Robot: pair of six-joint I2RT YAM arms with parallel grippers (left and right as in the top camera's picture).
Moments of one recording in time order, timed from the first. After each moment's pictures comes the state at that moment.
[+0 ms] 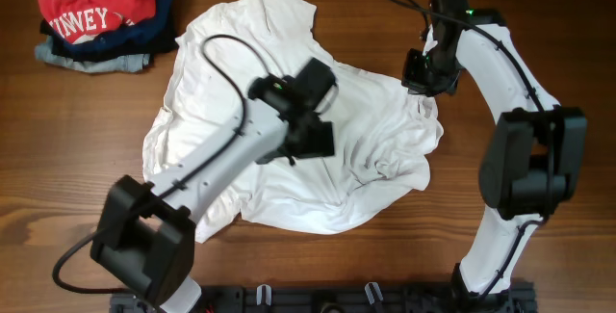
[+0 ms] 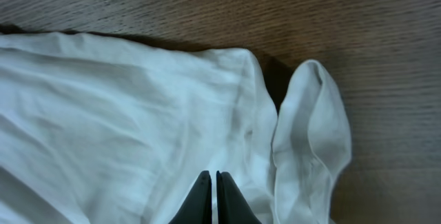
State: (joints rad) left arm -0.63 1.76 1.37 -1.09 0.06 -0.70; right arm 0.08 2.08 1.65 -1.06 -0.15 0.33
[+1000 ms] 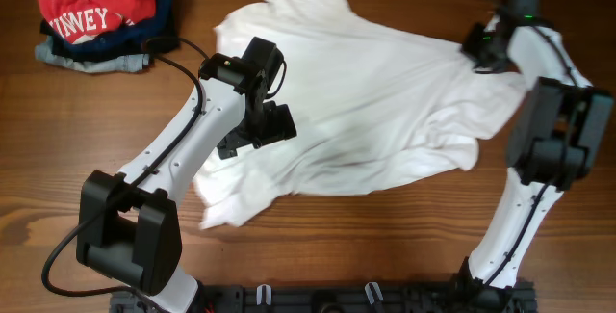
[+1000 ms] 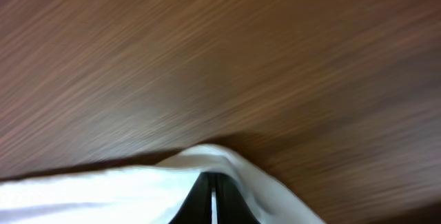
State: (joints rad) left arm -0.42 1.76 1.37 -1.17 0.05 -0.71; right arm -0.25 2.33 1.80 -0.65 -0.09 0.36
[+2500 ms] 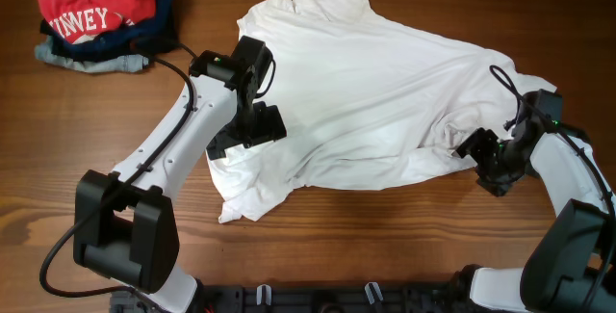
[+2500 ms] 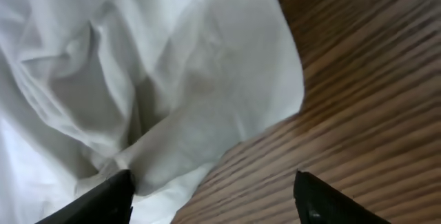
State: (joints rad) left arm -0.37 1.76 1.37 -1.22 0.02 -0.68; right arm -0.34 1.56 0.85 -0.79 -0.22 0.48
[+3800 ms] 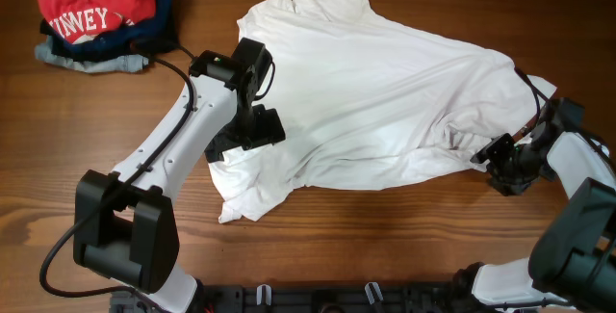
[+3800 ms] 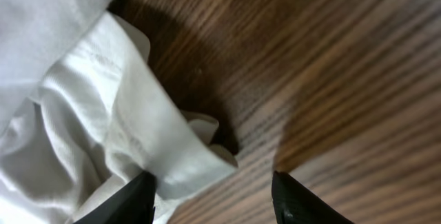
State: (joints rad) left arm -0.37 1.76 1.37 -1.25 0.02 -0.68; right arm -0.47 1.66 0.86 -0.74 -0.24 0.44
